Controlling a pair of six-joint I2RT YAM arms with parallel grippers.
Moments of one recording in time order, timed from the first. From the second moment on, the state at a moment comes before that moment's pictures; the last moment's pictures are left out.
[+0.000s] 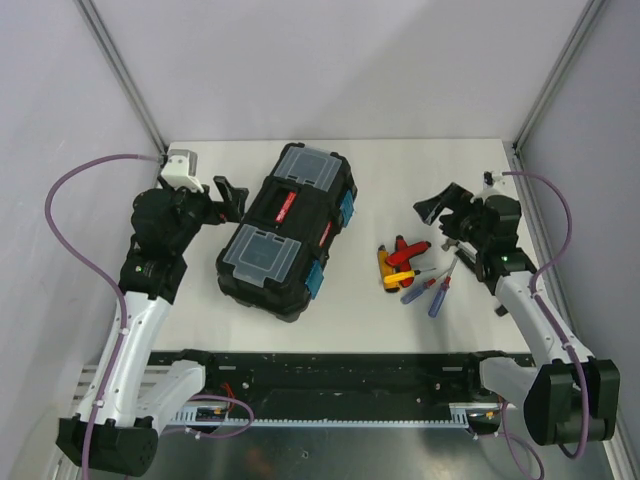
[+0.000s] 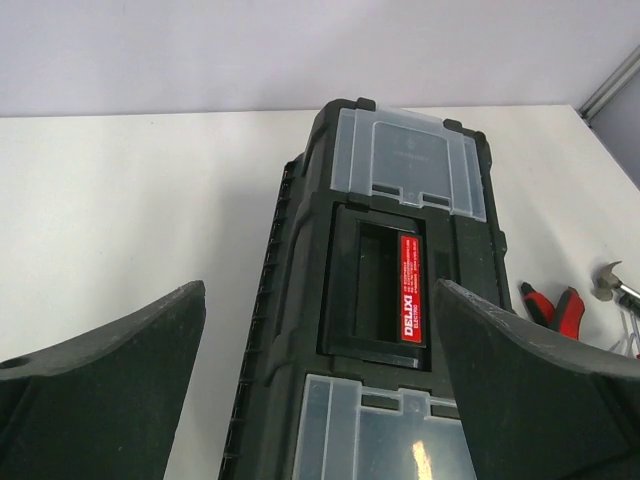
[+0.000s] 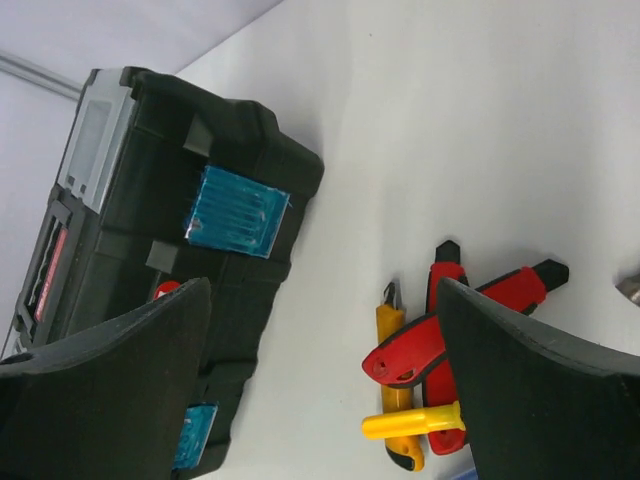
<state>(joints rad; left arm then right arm) -0.13 0.88 0.99 -0.24 0.16 -0.18 0.07 1.06 0.73 0.03 -0.28 0.64</state>
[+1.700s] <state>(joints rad) -0.07 0.74 0.58 -0.21 0.33 -0.51 0.67 1.62 0.80 0.75 -0.38 0.85</state>
